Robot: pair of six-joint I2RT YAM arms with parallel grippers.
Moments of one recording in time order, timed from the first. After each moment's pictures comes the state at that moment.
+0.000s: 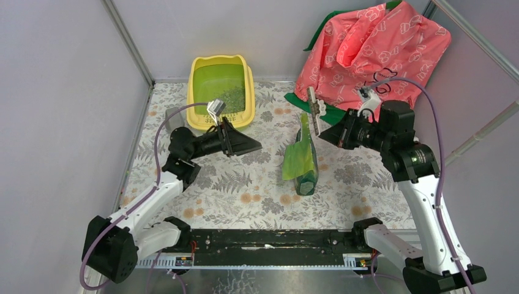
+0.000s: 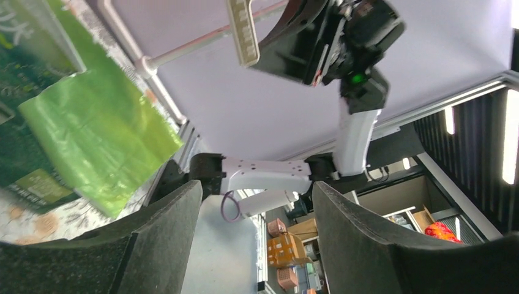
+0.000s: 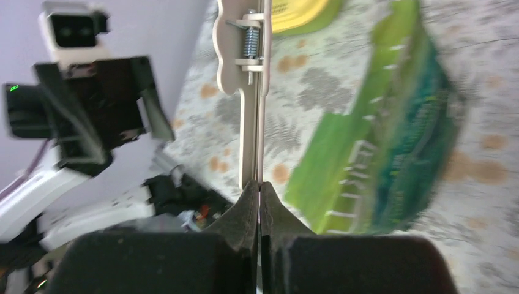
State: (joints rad) left arm -0.43 1.07 0.66 0.63 0.87 -1.30; right arm 0.24 0.97 1.30 -0.83 -0.45 0.49
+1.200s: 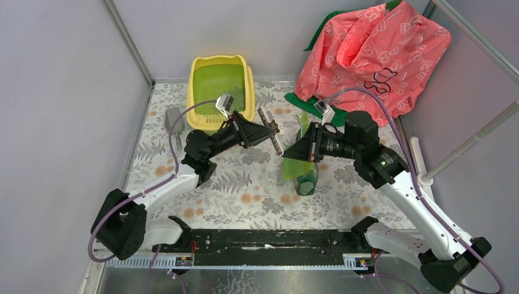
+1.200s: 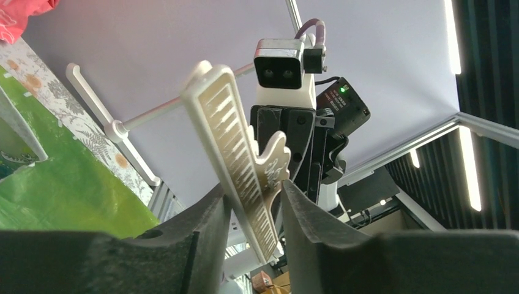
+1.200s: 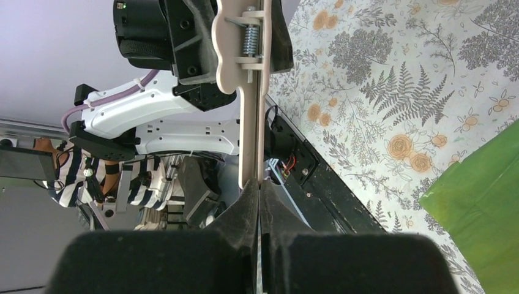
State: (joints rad) left arm -0.58 1.25 0.69 0.99 0.56 -1.42; right arm 0.58 0.97 1.08 -0.42 -0.64 0.82
